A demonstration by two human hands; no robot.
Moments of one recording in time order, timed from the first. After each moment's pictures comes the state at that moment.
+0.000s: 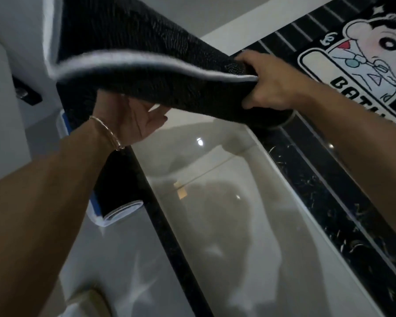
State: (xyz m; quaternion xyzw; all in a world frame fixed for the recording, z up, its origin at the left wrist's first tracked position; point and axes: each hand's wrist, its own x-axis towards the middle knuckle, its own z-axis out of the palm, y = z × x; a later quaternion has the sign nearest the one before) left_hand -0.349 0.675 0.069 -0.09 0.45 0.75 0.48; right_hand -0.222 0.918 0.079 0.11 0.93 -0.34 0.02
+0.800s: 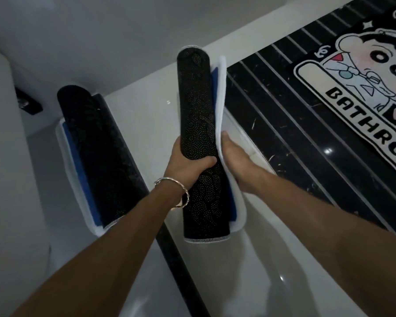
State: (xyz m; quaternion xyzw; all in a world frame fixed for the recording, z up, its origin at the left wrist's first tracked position) left_hand -0.250 0.700 0.005 0.03 0.77 0.55 0.33; right_hand -0.198 0.817 -0.002 0.38 0.63 -0.67 0.10
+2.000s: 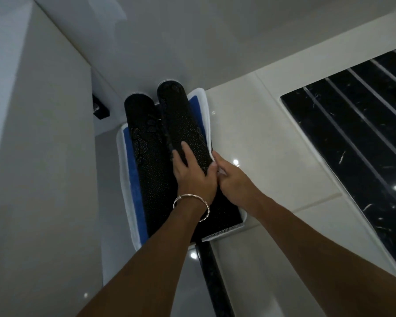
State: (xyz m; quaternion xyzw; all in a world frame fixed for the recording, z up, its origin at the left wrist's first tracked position) left_hand -0.330 0.644 -0.035 0.01 0.94 0.33 0.11; right_hand -0.298 0.734 -0.058 0.18 0.73 -0.65 0.11
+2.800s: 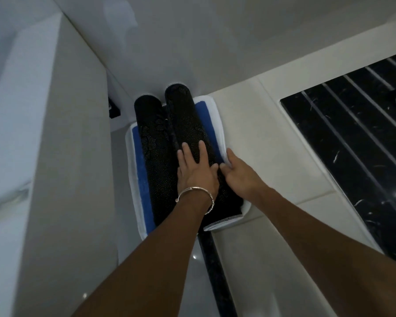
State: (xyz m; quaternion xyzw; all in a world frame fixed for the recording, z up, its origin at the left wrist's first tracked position) left_hand -0.319 0.638 -0.014 0.10 0.98 0.12 0.15; right_hand -0.292 0.746 -0.032 0.18 0.80 -0.55 0.15
